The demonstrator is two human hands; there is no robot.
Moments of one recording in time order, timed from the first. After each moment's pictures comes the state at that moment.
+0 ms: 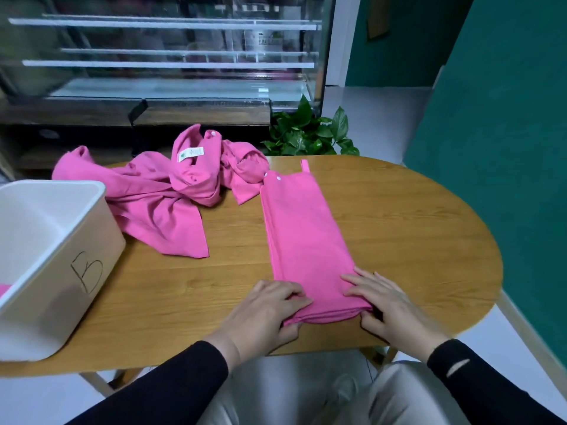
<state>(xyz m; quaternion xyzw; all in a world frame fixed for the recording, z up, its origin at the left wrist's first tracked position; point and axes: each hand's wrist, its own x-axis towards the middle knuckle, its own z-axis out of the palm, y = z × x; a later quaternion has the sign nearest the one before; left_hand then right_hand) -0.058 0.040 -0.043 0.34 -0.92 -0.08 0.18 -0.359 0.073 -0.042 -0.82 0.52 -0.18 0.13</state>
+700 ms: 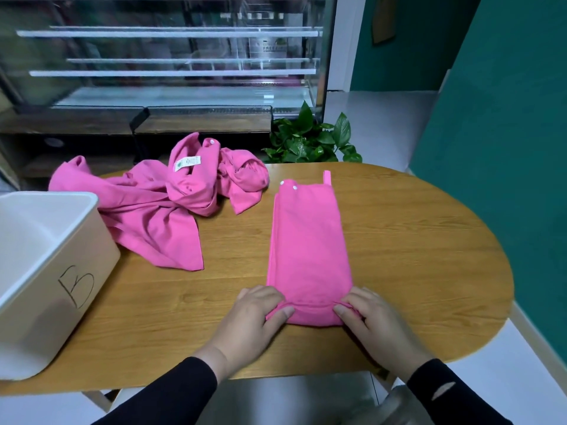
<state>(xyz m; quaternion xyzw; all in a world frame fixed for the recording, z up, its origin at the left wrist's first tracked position) -0.061 0.028 -0.045 0.44 -0.84 -0.17 0.26 -0.323 0.061 -0.034 -0.77 0.54 -0.30 0.17</state>
